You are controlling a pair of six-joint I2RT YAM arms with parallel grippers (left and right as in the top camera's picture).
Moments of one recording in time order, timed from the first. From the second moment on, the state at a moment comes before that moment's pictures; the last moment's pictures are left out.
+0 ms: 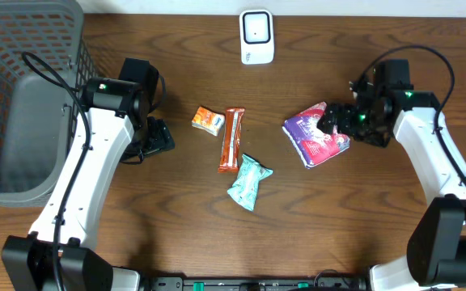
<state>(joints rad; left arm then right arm) -0.17 1.58 1.43 -1.42 -0.16 -0.59 -0.01 1.69 1.24 -0.85 -0.29 0.20</state>
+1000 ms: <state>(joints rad) -0.17 1.58 1.43 -1.42 -0.16 -0.59 -0.03 1.70 0.87 -0.27 -0.60 0.34</state>
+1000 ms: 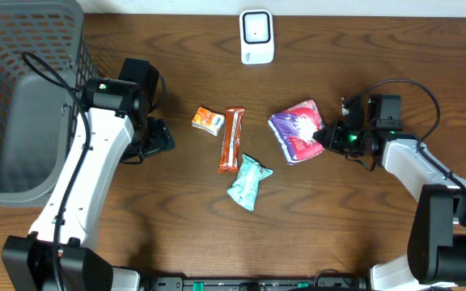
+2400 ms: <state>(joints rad) -0.17 1.58 1.43 -1.42 -0.17 -0.59 0.34 2.02 1.53 0.10 0.06 0.90</state>
